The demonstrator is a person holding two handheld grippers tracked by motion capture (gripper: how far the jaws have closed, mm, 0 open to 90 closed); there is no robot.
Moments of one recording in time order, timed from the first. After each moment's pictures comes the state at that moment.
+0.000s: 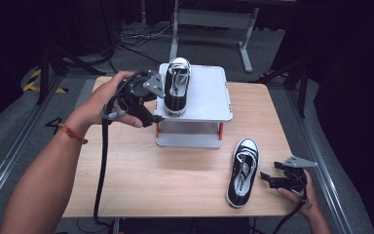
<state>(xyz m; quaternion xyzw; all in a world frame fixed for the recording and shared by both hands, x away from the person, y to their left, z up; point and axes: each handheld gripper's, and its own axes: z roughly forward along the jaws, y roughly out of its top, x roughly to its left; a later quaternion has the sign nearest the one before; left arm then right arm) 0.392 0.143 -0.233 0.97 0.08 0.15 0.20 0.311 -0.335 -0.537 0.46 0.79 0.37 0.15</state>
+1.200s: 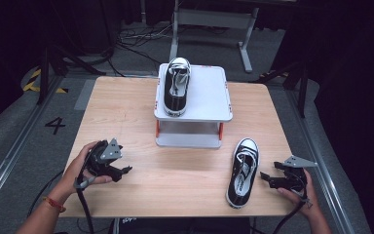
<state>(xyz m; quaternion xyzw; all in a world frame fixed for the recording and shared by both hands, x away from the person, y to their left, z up) 0.321 0.262 -0.433 0.93 0.23 0.15 0.25 0.311 -0.335 -0.536 0.46 0.79 0.37 0.15</state>
